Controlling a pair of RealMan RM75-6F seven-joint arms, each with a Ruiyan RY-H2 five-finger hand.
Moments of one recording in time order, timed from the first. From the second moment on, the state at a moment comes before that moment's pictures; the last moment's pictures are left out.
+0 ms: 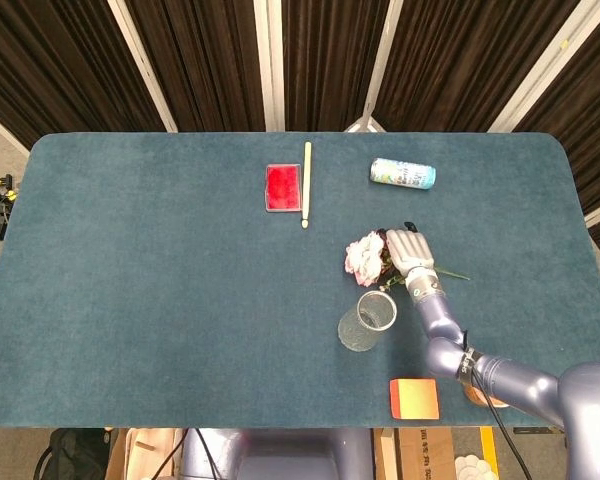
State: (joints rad) left arm 0.06 -1.06 -0.09 -1.70 1.45 1.65 0.06; right arm 0.93 -1.56 0.22 -1.22 -0.53 0.76 -0.35
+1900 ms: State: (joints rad) left arm 0.08 -1.04 -0.10 -1.65 1.48 1.71 -0.12; right arm 0.17 -0.75 0.94 -2.28 -0.89 0.82 0.93
